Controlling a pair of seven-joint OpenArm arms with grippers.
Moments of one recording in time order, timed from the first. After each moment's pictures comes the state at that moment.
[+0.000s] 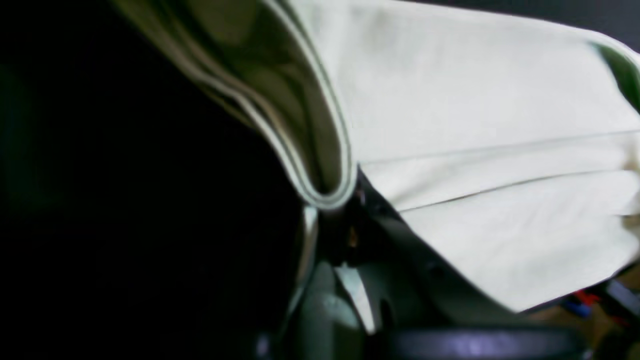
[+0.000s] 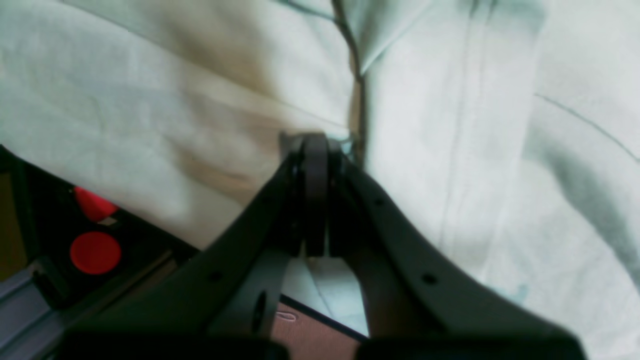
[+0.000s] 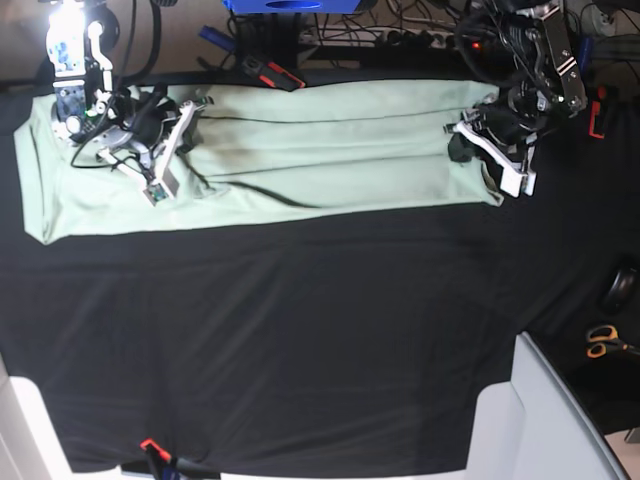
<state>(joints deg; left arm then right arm) 15.5 -6.7 -26.5 80.1 -21.8 -32.8 43.8 -16.7 7.5 2.1 89.1 10.2 27.7 -50.2</state>
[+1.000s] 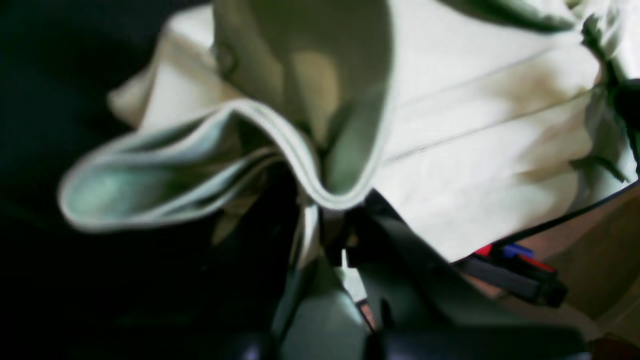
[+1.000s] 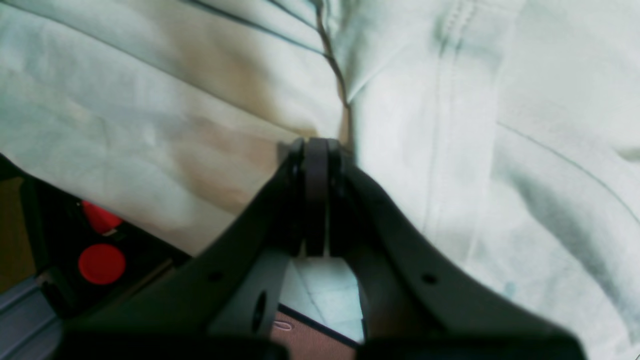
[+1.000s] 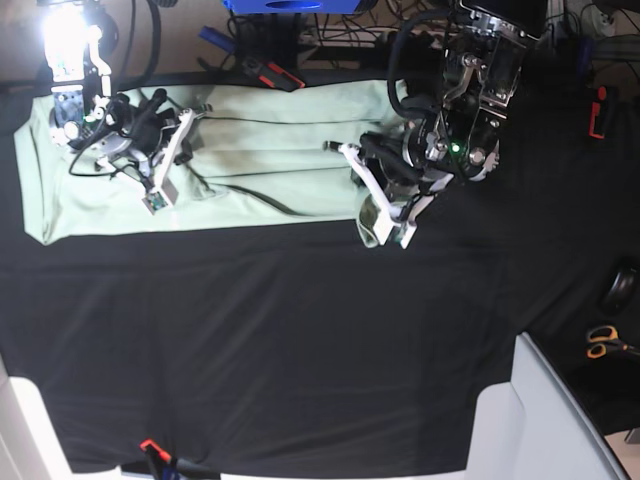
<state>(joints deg) 9.4 -12.4 15.7 96.8 -22.9 1.6 57.6 -16.0 7.5 2.2 90.1 10.2 27.7 -50.2</state>
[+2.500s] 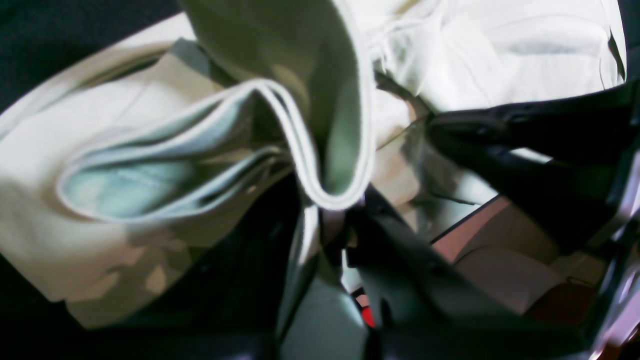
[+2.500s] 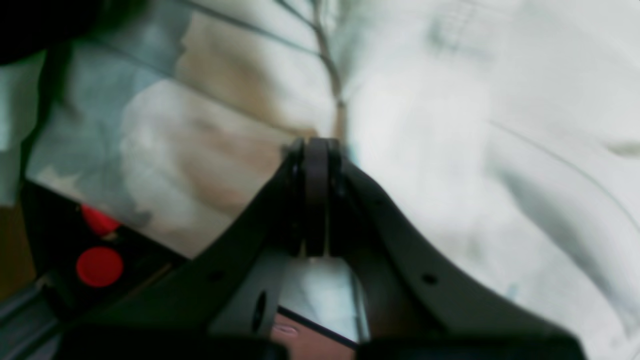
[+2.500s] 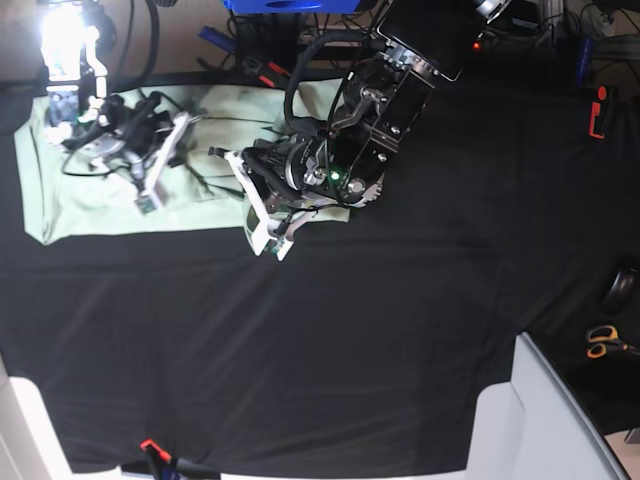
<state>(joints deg) -0.7 -0.4 30.6 84.3 -23.0 5.1 57.4 -16.0 6.6 6.3 90.6 10.4 28.1 -50.3</state>
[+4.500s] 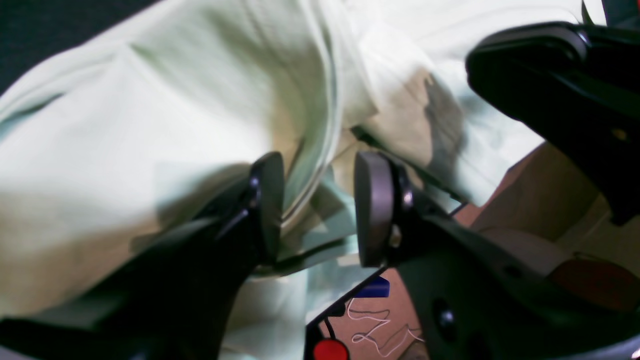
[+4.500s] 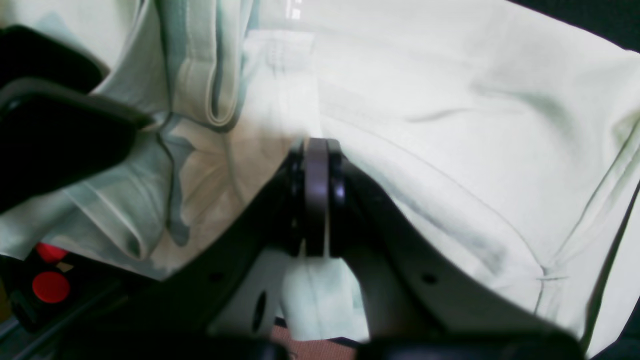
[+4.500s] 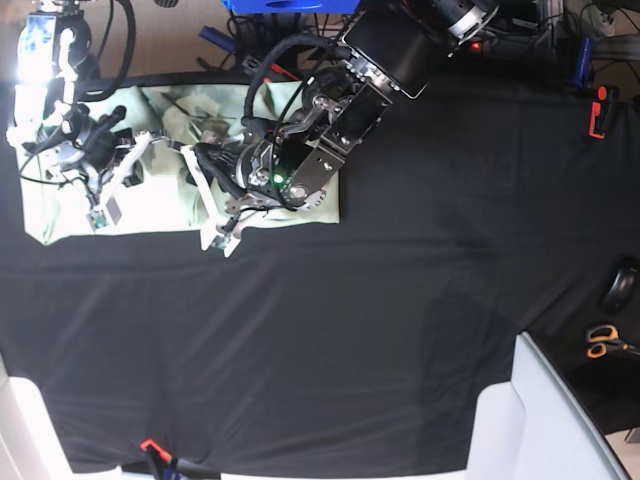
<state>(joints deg) -5.1 4.3 38.2 76.7 -23.3 6.7 55.0 -16.1 7.1 13.3 94.6 10.2 27.7 -50.5</state>
